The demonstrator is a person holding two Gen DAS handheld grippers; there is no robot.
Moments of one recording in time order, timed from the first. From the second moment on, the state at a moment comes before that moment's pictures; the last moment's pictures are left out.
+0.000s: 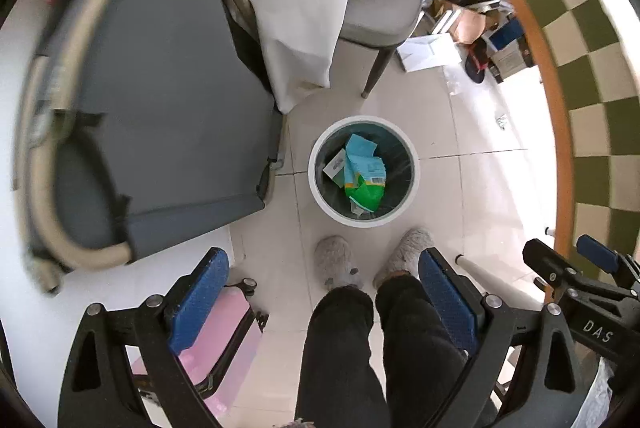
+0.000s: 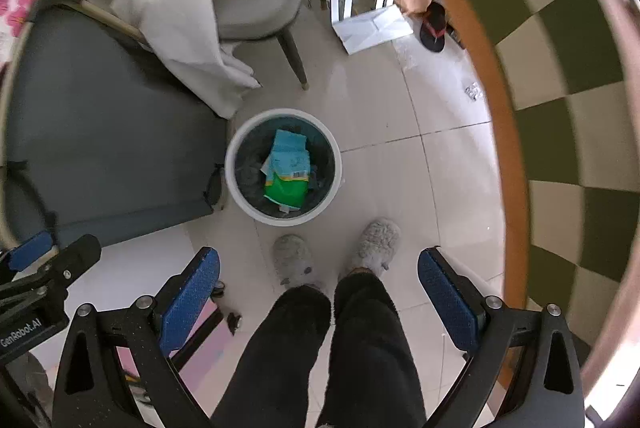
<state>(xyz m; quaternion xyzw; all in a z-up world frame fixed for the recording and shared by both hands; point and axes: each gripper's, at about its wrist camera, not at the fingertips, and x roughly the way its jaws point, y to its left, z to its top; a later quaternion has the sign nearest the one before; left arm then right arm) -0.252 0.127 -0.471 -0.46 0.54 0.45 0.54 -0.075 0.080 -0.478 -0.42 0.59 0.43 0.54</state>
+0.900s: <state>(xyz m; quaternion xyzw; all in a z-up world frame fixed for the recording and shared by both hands) 0.071 0.136 -0.285 -0.27 0.54 0.39 0.70 0.267 -0.032 -0.271 -0.17 0.64 0.29 0.69</state>
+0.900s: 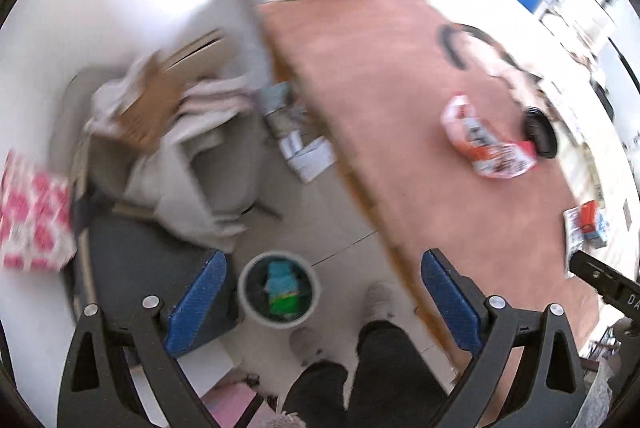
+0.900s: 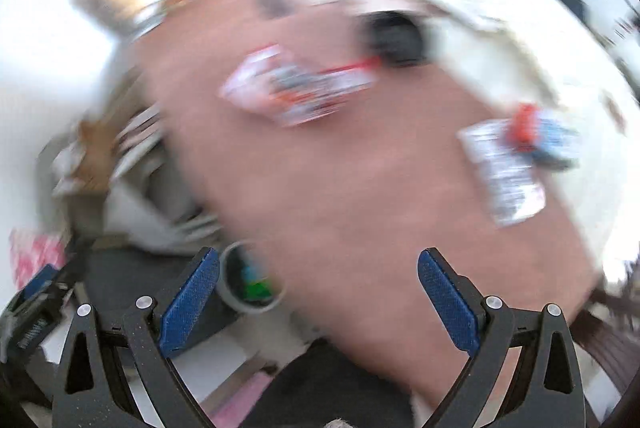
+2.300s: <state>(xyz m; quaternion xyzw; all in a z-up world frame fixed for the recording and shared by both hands) 0.285 0.181 -0.362 -0.27 0.53 0.30 0.75 0.487 -0.111 -0.385 -0.06 0.69 0.12 0.71</state>
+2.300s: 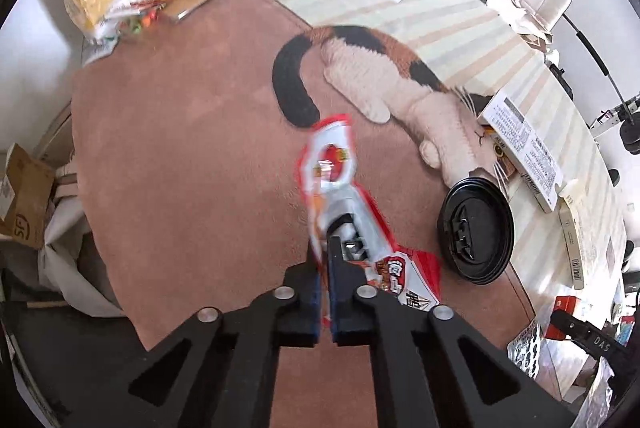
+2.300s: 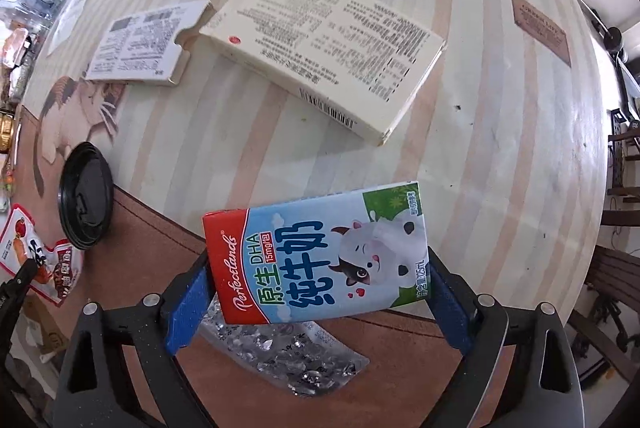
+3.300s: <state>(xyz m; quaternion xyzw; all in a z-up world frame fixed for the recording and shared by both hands) 0.190 0.199 -0.268 -0.26 0.43 0.35 0.79 0.438 -0.065 -0.335 -0.04 0.66 0.23 0.72</state>
